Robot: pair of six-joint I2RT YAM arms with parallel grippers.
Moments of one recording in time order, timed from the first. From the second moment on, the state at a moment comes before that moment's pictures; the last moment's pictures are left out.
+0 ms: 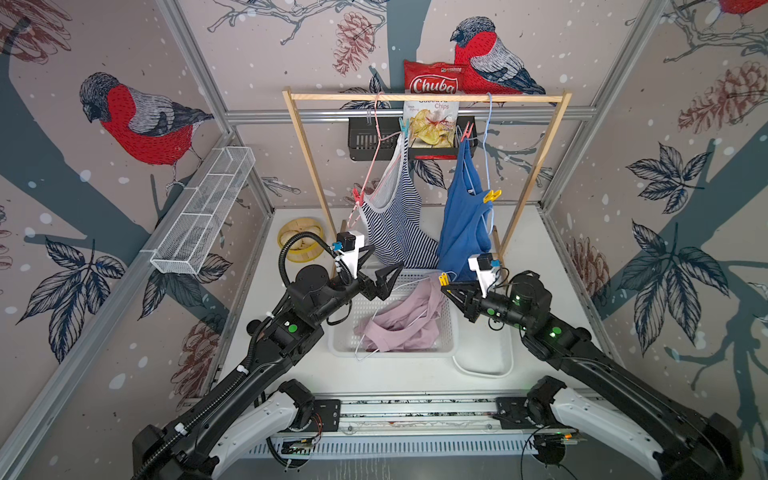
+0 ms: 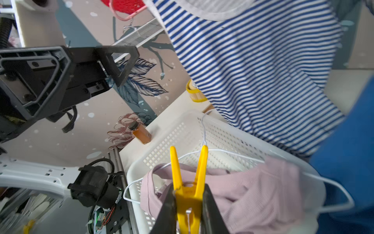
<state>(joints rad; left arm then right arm) -0.62 0.87 0.76 0.07 0.21 -0.30 0.67 0.78 0.55 0.03 -0.36 0.37</state>
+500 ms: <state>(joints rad) -0.59 0.99 0.66 -0.15 0.08 -0.63 0.63 0.71 0.48 -0.32 0.09 0.63</state>
